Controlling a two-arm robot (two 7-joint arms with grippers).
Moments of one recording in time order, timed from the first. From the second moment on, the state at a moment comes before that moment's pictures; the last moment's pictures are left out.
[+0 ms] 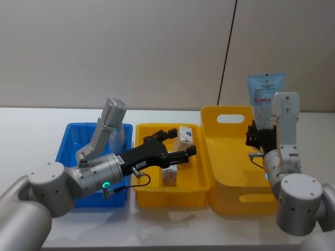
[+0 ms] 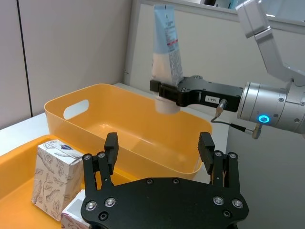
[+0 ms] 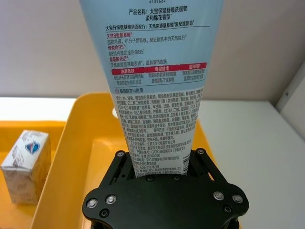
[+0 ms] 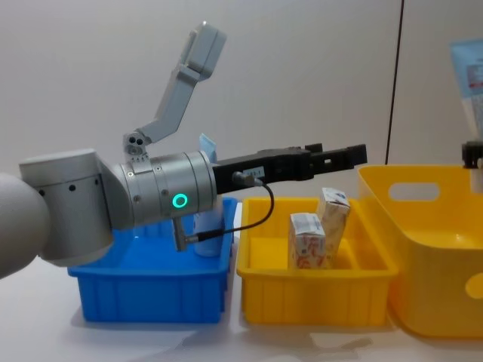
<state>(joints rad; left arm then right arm) -0.82 0.05 0.51 -0.70 -0.56 -0.12 -0.96 0.41 0.09 -0.15 -1.36 0.03 0.27 -0.20</state>
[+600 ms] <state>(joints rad) -0.82 0.05 0.51 -0.70 -0.56 -0.12 -0.96 0.39 0.03 -0.11 -1.38 0.06 0.38 -0.22</state>
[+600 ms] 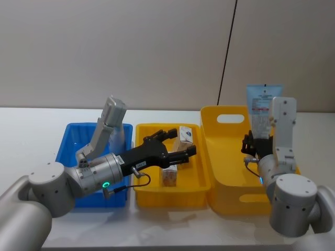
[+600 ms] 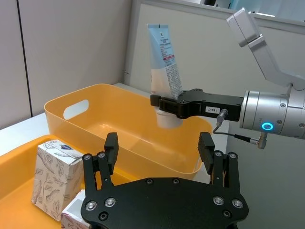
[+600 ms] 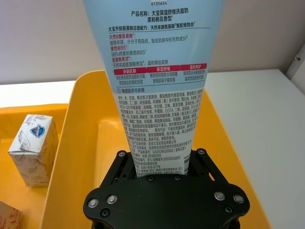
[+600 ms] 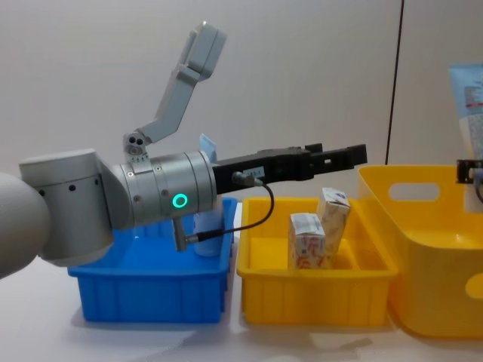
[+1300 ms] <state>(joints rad) -0.82 0.05 0.51 -0.70 -0.56 -0.12 -0.96 0.41 -0.02 -0.08 -1.35 0.07 0.42 -0.25</state>
